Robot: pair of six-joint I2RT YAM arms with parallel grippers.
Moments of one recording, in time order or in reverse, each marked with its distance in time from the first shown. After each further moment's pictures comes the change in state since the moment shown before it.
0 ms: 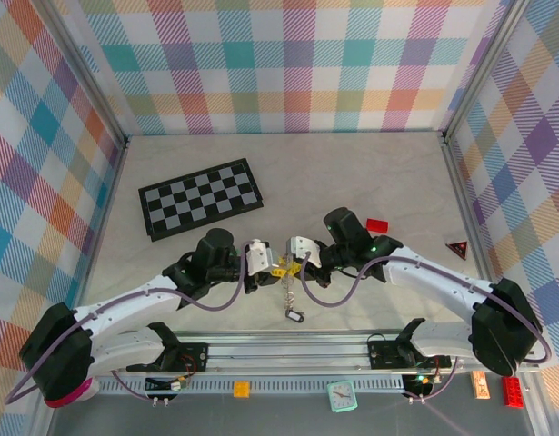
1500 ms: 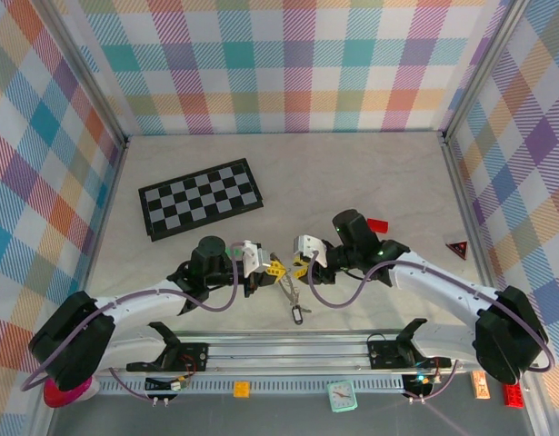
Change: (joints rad) left arm 0.049 0.096 -0.134 0.323 0.142 -0.133; right arm -0.045 -0.039 -0.051 0.037 0.001 0.024
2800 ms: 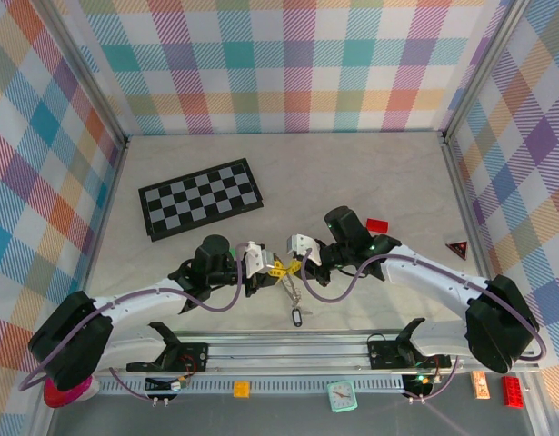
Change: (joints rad) left arm -0.026 -0.003 0.032 -0.076 -0.044 0.048; right arm 0.026 0.075 0.053 -0.010 -0.047 -0.006
